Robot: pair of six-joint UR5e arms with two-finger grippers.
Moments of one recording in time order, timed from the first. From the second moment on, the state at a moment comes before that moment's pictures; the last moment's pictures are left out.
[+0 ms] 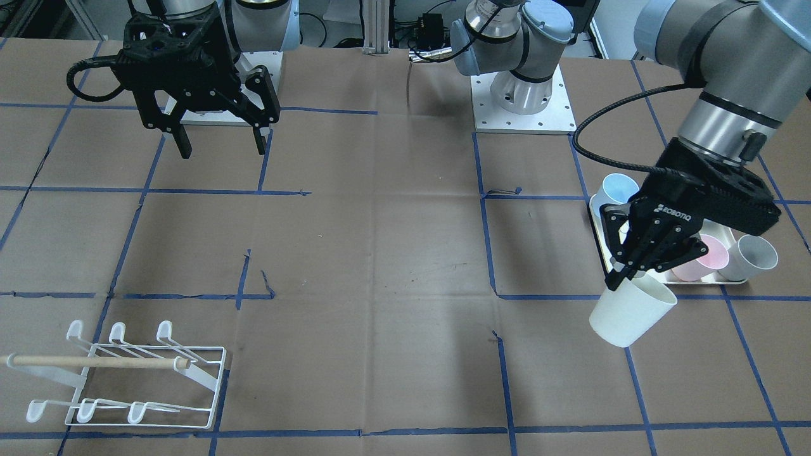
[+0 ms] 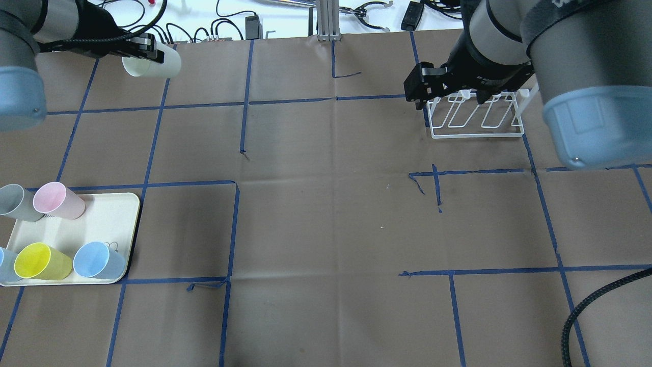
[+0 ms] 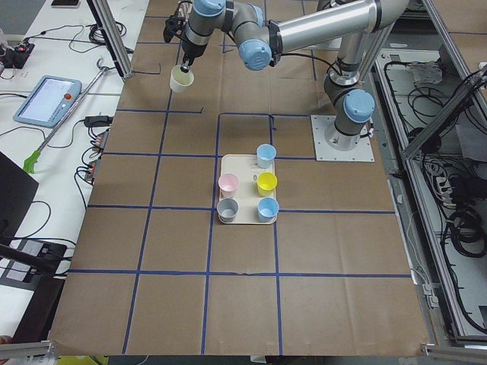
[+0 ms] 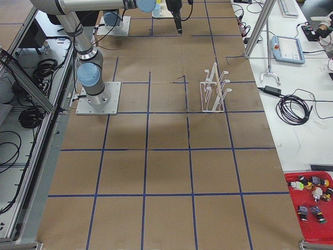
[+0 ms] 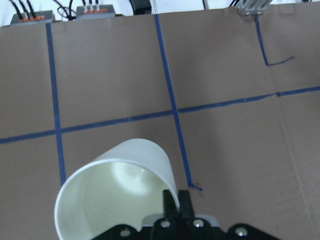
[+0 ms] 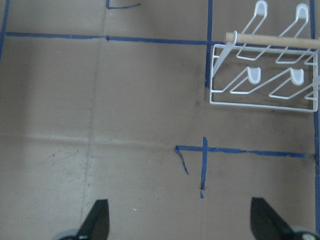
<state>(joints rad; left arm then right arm) -1.32 -1.66 -1.74 -0.84 1.13 0.40 1.68 -1.67 1.69 -1.92 -1.54 0.05</state>
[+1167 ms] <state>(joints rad) -1.57 -1.74 -2.17 0.25 0.88 0.09 1.68 -1.61 2.17 -3.07 -1.07 1.10</state>
